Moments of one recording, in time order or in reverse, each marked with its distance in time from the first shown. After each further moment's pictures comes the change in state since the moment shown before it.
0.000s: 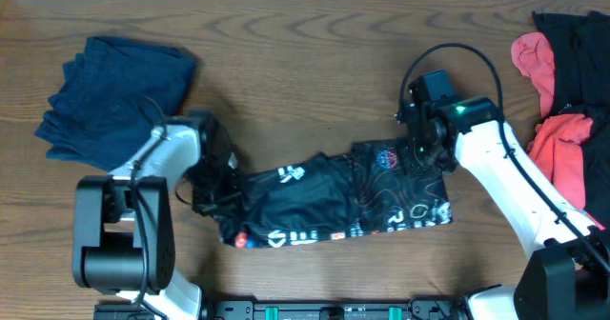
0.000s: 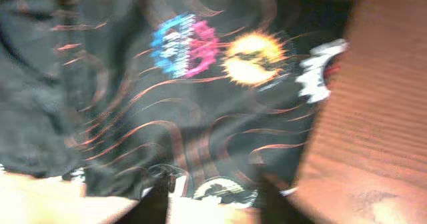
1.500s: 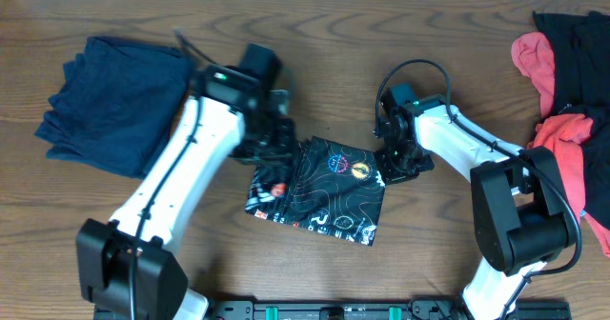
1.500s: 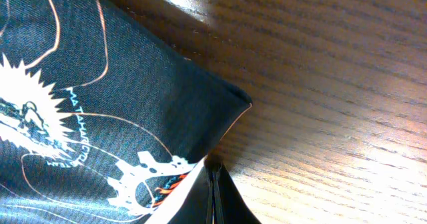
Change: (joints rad) left arm -0.401 -0.103 0.472 -0.153 -0.047 -0.141; right arm 0.050 0.331 0.000 0.105 -0.068 0.016
